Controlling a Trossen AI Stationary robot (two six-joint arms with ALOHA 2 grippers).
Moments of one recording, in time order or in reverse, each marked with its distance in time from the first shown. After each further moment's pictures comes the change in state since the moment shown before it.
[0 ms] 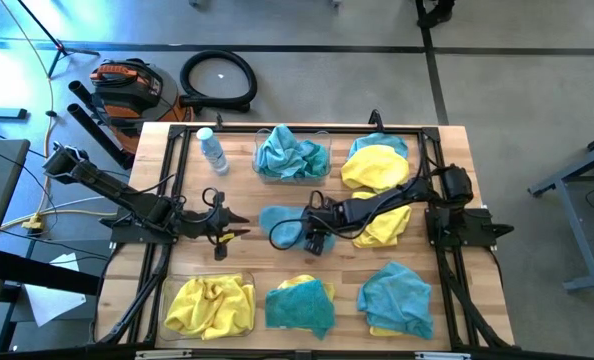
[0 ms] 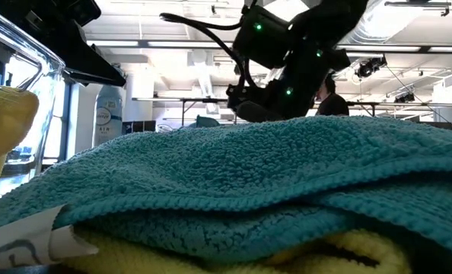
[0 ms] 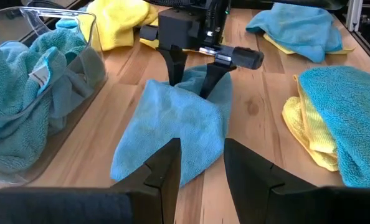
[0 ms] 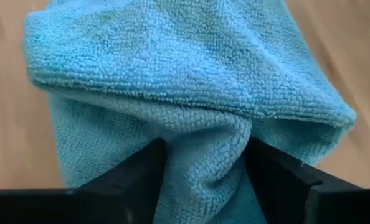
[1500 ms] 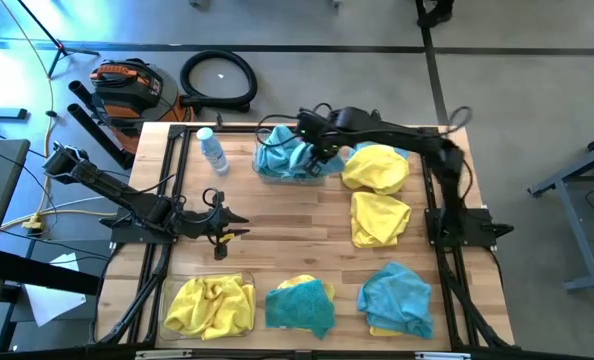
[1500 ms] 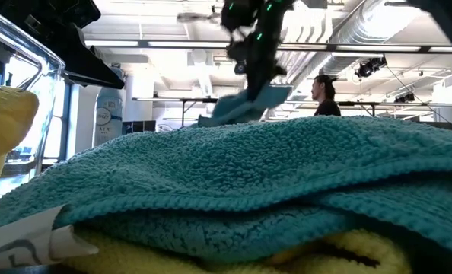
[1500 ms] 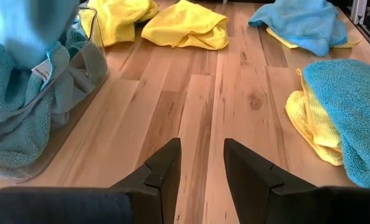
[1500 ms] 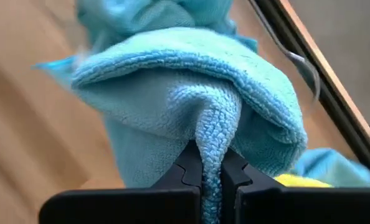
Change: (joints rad) left arm 0.000 0.000 0.001 -0.023 -0.002 0.000; right arm -0.423 0.031 0.812 -0.926 -0.002 -0.178
